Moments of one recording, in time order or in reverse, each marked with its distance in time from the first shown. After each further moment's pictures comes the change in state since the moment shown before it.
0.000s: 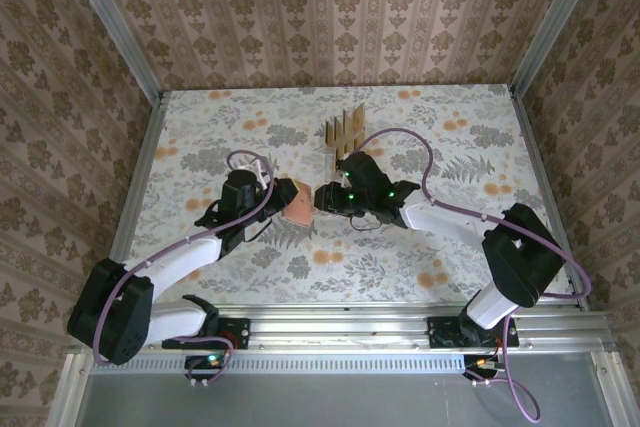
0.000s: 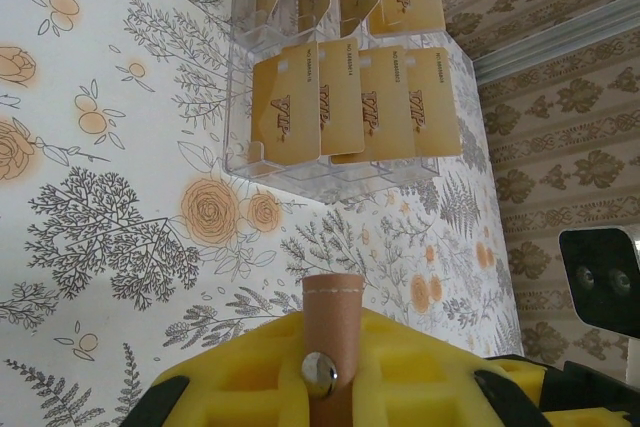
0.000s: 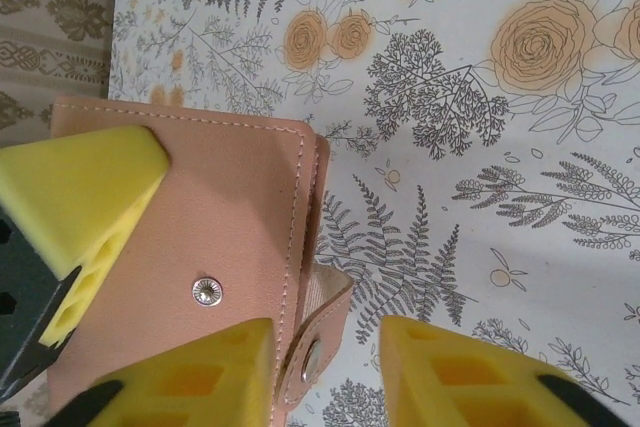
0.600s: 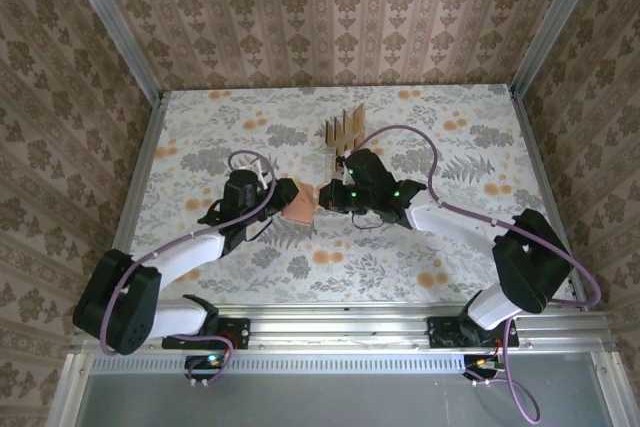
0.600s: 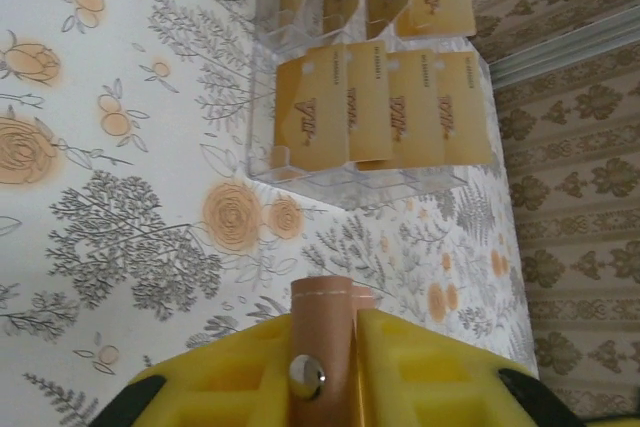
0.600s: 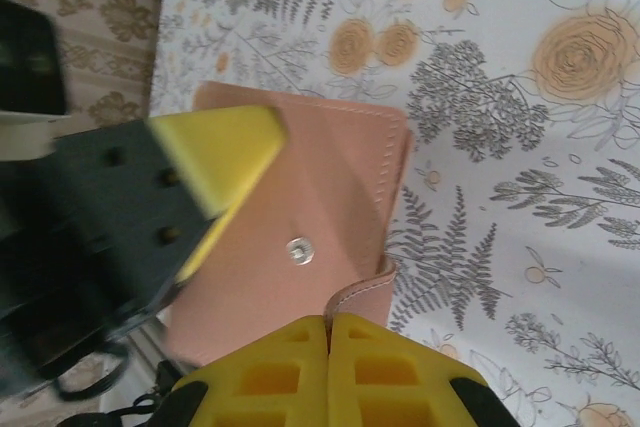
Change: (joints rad) left arm 0.024 0.076 -0.014 0.066 0.003 -0.007; right arm -0.002 -0.061 0.002 -0.001 -0.035 -0.005
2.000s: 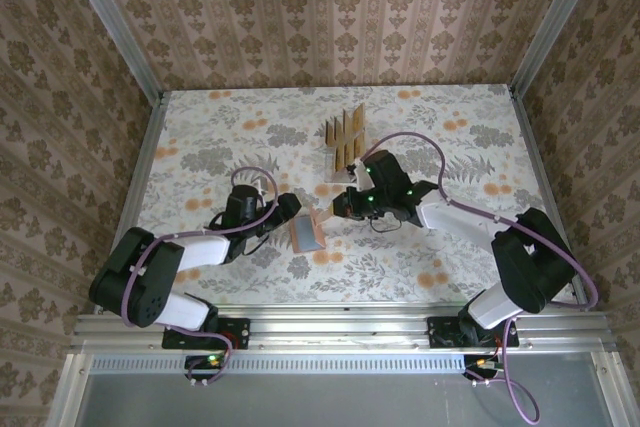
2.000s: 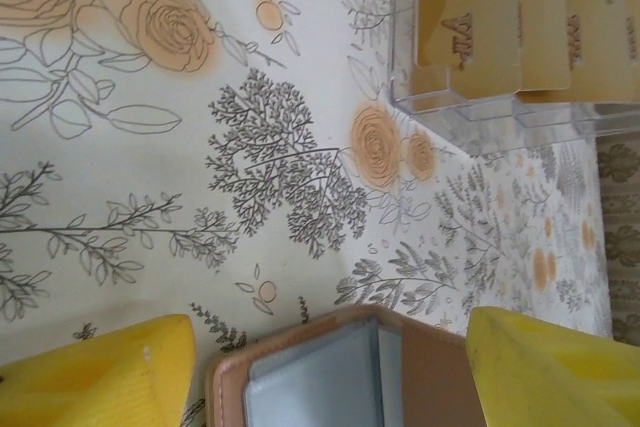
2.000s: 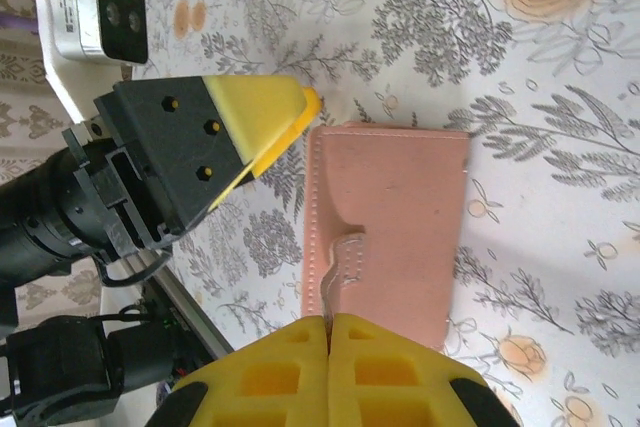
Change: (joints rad) left arm 0.032 0.132 -0.125 0.115 0.044 0.045; right arm -0.127 -0.006 -0.114 -0.014 -0.238 -0.154
